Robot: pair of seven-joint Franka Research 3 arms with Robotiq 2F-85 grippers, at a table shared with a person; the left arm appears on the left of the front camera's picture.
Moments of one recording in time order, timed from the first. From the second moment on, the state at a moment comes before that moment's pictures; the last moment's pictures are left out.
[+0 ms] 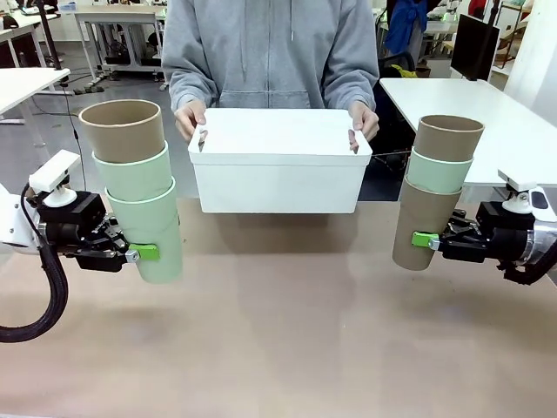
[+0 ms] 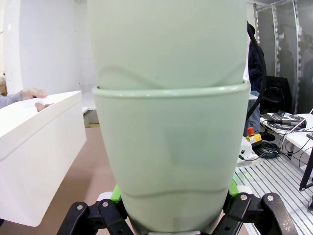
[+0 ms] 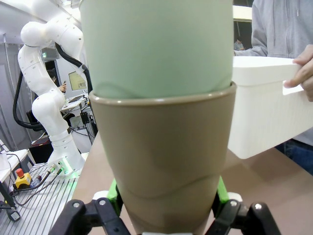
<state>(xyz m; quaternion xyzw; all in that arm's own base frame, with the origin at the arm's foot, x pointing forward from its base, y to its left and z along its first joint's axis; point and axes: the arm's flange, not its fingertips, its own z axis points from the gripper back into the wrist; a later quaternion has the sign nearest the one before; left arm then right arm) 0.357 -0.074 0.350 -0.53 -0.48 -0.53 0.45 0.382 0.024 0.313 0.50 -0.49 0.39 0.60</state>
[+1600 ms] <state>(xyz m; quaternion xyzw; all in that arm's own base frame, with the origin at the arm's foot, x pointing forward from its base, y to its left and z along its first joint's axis) 0.357 -0.074 0.350 -0.53 -0.48 -0.53 0.45 0.383 0.024 0.313 0.50 -0.49 0.39 0.60</state>
